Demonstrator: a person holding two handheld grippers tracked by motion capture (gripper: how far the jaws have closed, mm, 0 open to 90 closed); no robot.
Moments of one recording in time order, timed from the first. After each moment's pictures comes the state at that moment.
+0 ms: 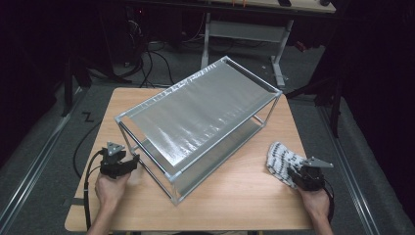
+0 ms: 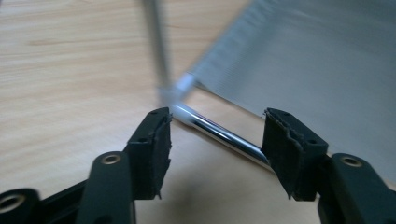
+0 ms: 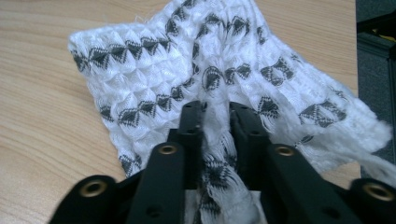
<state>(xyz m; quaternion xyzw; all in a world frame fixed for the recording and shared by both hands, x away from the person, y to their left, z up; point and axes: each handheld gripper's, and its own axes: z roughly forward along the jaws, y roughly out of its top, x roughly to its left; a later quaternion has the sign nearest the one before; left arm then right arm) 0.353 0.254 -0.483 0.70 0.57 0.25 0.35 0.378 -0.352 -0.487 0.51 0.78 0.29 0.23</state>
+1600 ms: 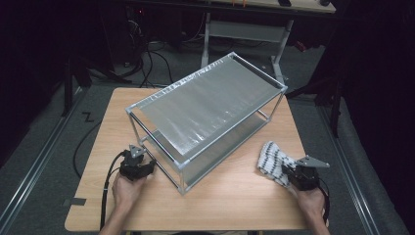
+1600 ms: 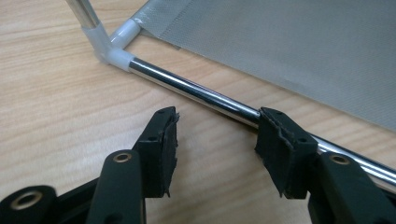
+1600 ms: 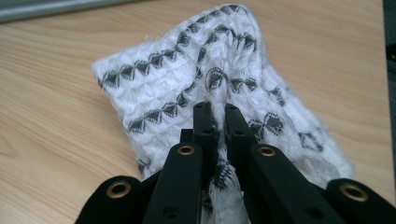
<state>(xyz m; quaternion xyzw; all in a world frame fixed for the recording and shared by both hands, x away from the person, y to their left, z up) 0.376 0.212 -0.501 0.74 0.55 0.23 0.32 0.373 -0.328 -0.471 0.47 0.79 0.33 0.23</state>
